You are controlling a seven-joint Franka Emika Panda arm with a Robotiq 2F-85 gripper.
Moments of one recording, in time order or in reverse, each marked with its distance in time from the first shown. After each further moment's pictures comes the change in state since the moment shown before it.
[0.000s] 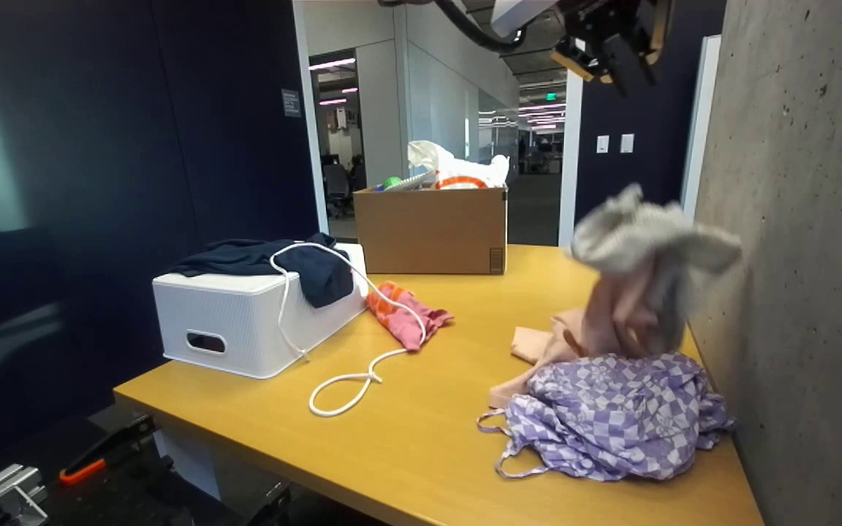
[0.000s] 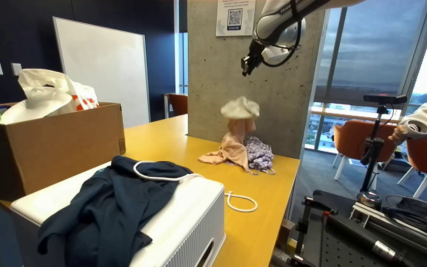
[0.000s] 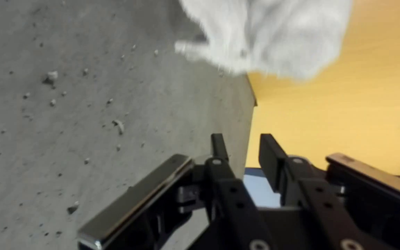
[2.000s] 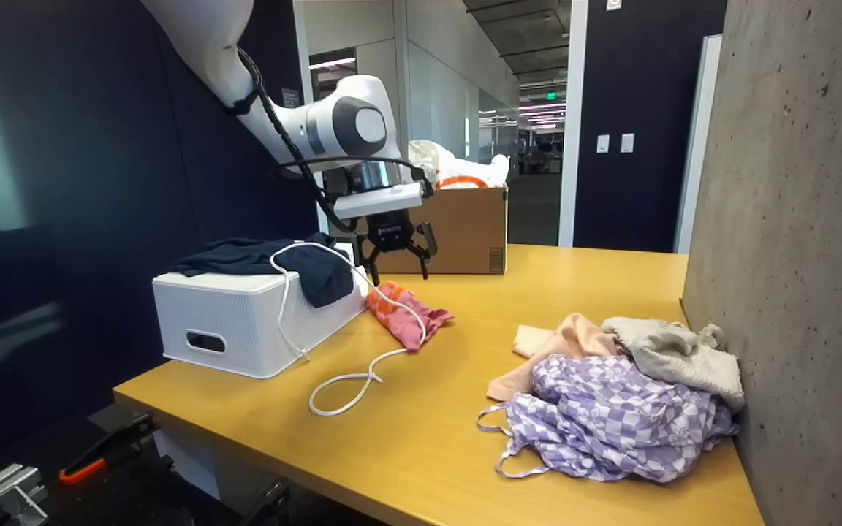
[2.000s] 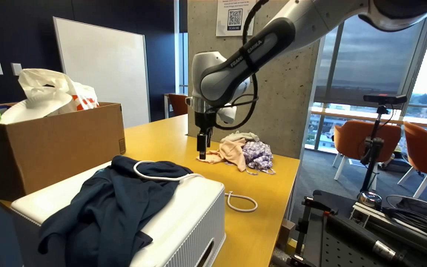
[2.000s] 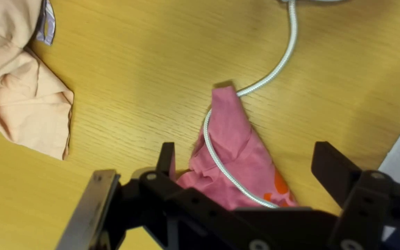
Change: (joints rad) arm 0.269 0.256 0.215 -0.069 -0.067 -0.293 -0.228
